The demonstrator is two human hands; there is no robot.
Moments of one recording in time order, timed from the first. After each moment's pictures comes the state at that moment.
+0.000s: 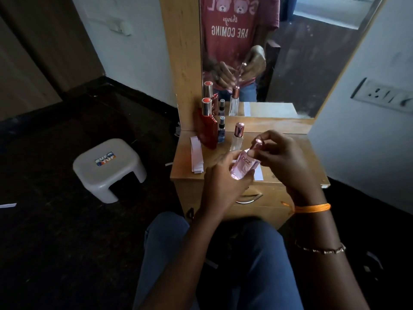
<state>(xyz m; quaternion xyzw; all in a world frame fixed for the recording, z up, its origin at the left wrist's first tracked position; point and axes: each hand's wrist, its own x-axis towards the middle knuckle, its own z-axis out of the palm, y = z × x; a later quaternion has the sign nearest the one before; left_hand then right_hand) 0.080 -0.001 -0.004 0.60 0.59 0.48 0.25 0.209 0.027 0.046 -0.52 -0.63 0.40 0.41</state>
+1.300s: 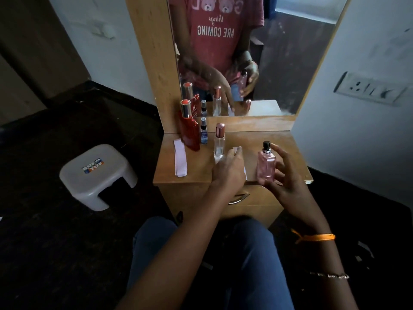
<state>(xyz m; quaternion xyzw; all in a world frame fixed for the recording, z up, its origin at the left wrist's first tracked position) 0.130 0.058 -0.021 0.74 0.64 0.15 0.15 0.274 0.005 -0.019 -0.47 -0.62 0.44 0.44</state>
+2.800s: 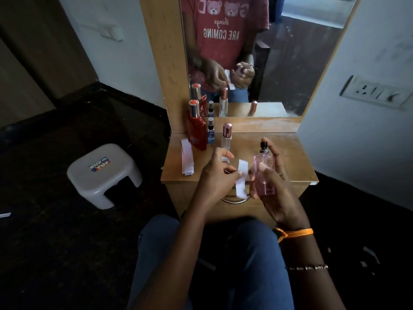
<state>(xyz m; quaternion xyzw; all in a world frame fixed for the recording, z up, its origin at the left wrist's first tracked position) 0.085 0.009 0.008 0.57 0.60 0.37 0.42 0.225 -0.005 -0.005 -0.33 -0.46 0.61 0.56</state>
